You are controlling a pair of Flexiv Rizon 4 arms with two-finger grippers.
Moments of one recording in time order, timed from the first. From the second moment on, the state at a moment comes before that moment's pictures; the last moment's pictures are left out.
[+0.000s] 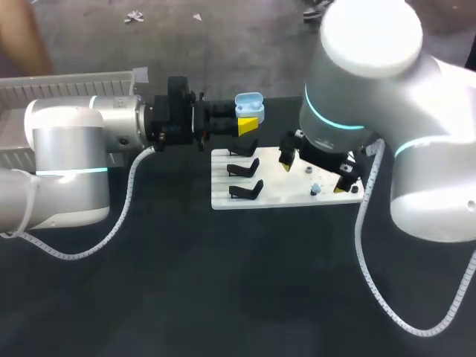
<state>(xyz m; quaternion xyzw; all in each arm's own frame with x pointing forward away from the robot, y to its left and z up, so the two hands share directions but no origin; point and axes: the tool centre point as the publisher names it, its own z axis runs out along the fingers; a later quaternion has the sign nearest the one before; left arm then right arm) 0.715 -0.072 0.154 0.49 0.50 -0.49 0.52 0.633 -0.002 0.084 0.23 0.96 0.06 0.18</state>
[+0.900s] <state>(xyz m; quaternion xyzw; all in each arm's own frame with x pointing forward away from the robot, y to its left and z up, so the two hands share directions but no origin) 0.715 -0.072 0.154 0.49 0.50 -0.49 0.52 0.647 -0.010 0.038 0.22 0.95 0.09 0.18</state>
